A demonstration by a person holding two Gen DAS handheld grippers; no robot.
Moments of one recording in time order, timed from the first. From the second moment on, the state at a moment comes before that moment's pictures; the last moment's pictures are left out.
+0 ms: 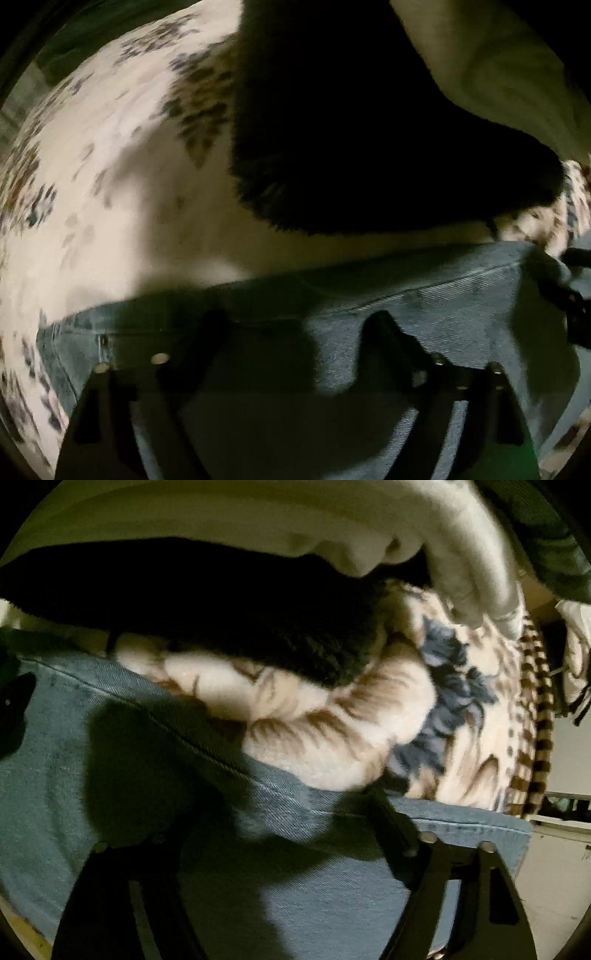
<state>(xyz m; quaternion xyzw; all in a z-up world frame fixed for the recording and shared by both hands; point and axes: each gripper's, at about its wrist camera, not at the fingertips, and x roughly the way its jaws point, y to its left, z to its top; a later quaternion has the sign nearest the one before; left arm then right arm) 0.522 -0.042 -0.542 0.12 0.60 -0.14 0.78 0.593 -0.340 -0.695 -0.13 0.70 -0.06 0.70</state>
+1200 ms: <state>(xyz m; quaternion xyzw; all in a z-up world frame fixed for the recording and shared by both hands) 0.216 0.025 -0.488 0.00 0.66 0.02 0.75 0.269 -0.239 -0.596 -0.15 0.66 0.03 0.73</state>
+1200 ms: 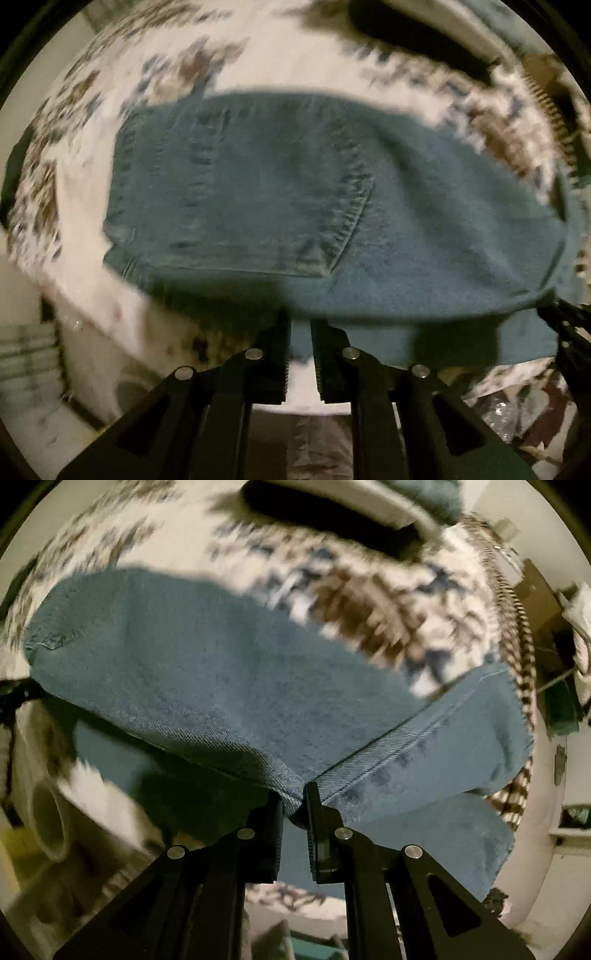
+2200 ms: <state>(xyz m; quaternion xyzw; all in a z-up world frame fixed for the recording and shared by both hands) 0.345 -0.183 -0.475 0.08 0.62 -0.05 0.78 0.399 -0.507 -0.580 0.11 0.61 -0.26 0.74</state>
